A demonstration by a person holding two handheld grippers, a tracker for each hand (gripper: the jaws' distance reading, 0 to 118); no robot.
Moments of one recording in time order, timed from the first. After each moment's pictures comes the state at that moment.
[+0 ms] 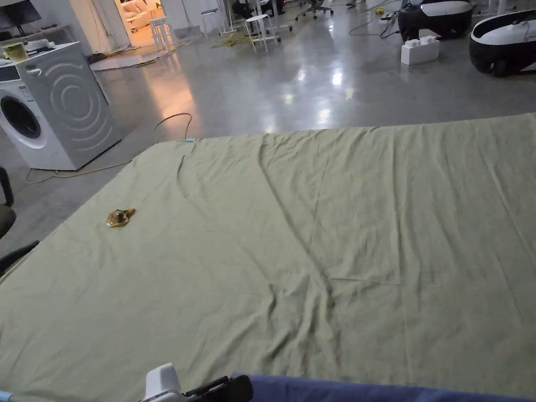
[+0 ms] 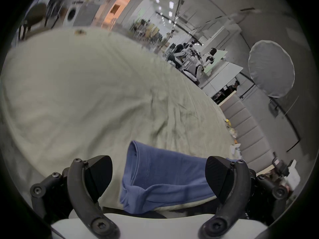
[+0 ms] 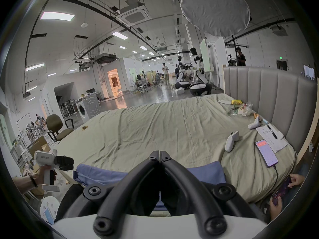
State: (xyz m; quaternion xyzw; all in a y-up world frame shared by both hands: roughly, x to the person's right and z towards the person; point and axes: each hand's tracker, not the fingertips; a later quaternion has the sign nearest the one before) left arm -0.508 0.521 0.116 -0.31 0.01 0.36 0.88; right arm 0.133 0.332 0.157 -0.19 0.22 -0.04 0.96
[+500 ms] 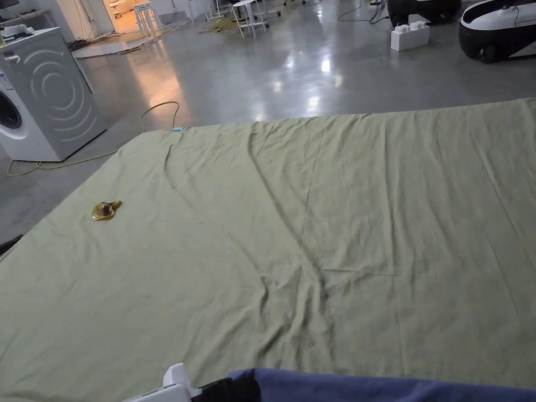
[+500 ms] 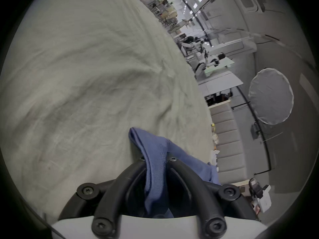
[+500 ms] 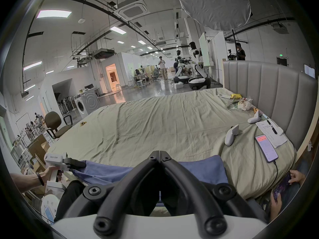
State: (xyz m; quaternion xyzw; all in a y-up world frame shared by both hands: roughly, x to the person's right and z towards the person) left arm -0.637 0.429 0.086 -0.31 -0.03 0.50 0.81; right arm 0.131 0.328 0.156 -0.22 0.21 -0.04 0.95
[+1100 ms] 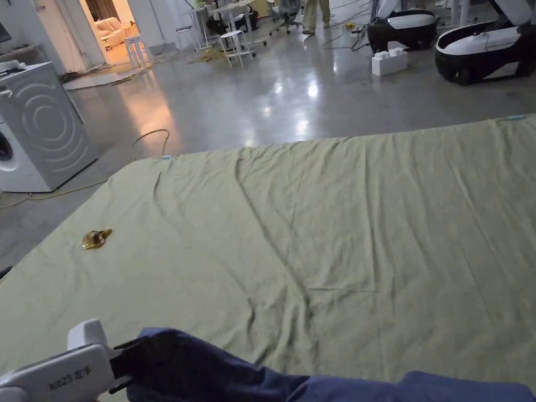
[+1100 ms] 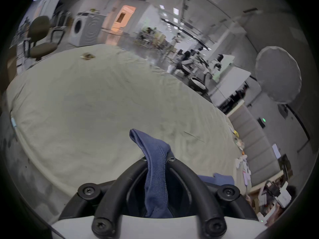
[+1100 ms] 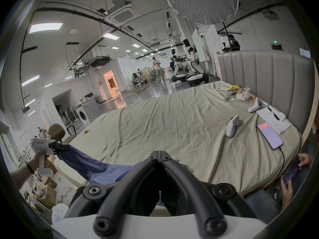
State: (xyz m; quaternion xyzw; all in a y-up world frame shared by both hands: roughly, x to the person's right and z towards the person) left arm -0.469 0.630 0.096 -0.30 0.06 0.29 0.91; right arm 0.150 0.315 0.161 -0.22 0.21 -0.10 0.95
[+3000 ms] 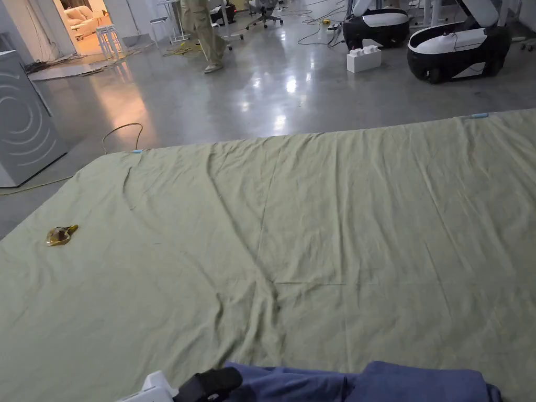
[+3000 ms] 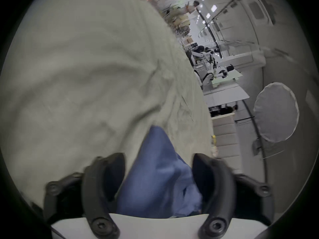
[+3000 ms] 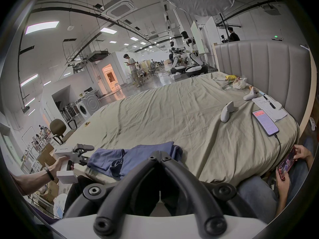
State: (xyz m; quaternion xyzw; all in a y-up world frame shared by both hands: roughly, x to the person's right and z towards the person) left arm -0.606 0.421 0.045 -0.32 0.01 0.56 0.76; right arm 0.170 0.300 0.192 -0.26 0.21 -0.09 0.94
